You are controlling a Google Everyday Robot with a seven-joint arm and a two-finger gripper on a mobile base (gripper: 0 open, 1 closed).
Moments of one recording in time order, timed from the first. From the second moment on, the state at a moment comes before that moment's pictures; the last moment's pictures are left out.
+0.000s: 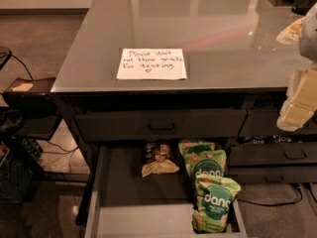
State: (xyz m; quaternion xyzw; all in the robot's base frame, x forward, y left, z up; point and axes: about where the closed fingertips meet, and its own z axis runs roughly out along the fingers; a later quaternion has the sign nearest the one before) arm 0.438 -0.217 0.976 -0.60 0.78 -0.03 0.16
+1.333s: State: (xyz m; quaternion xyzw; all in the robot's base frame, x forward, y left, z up) arm 0.420 -0.169 0.858 -0.58 0.78 0.09 0.22
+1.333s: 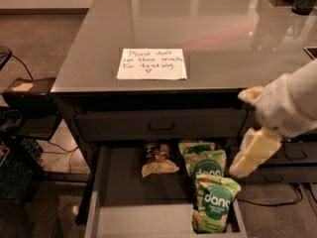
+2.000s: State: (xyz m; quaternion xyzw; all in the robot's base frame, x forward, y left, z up) arm 0.402 -0.097 0.755 -0.60 0.76 0.15 0.20
